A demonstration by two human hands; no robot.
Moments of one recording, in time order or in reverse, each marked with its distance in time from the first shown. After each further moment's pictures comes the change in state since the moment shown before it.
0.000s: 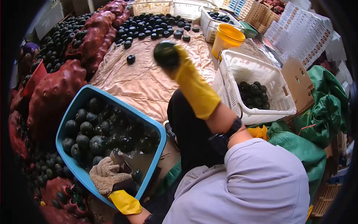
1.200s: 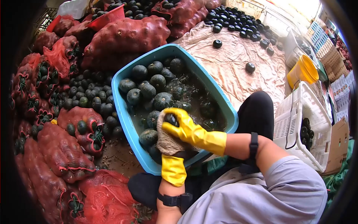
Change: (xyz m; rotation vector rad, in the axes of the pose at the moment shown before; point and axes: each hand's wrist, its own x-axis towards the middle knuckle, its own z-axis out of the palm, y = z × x) left_hand 0.014 0.057 0.053 -1.860 0.319 -0.302; right_hand -0.242 0.267 0.072 -1.091 -0.801 -0.077
